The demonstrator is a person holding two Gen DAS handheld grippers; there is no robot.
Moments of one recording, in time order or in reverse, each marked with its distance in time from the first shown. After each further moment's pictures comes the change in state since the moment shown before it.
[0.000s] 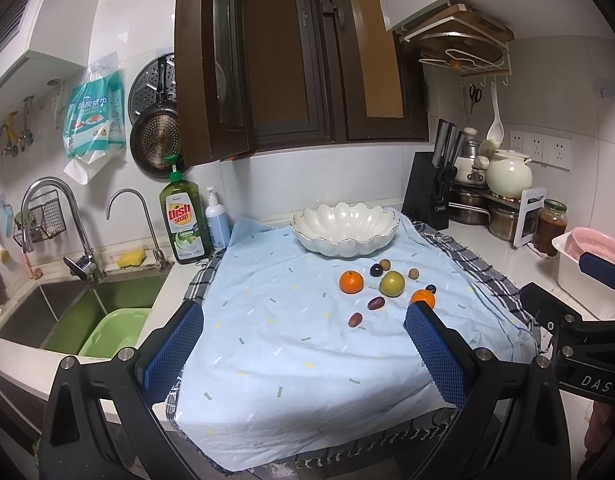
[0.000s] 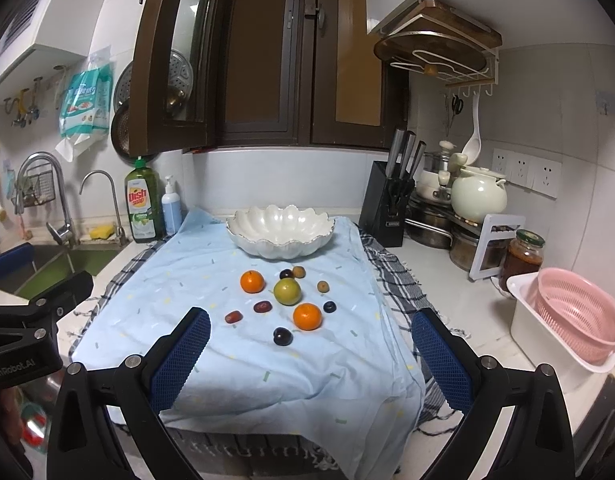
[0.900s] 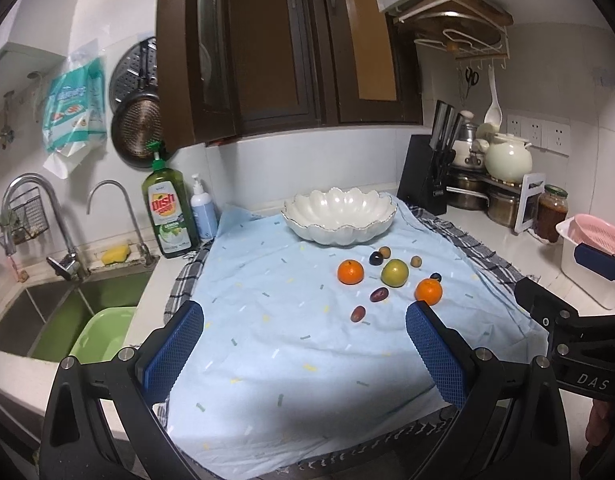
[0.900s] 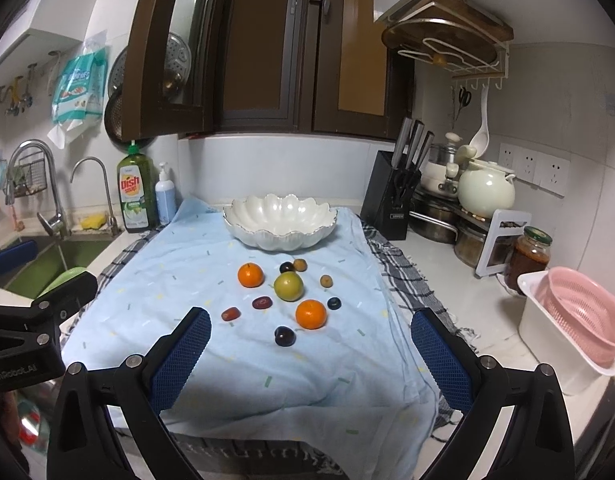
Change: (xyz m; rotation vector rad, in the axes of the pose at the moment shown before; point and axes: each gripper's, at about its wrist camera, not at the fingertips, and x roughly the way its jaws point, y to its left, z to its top) left arm 0.048 0.007 -0.003 0.030 0.057 -0.049; right arm 0.040 0.015 -0.002 -0.016 0.036 -0.017
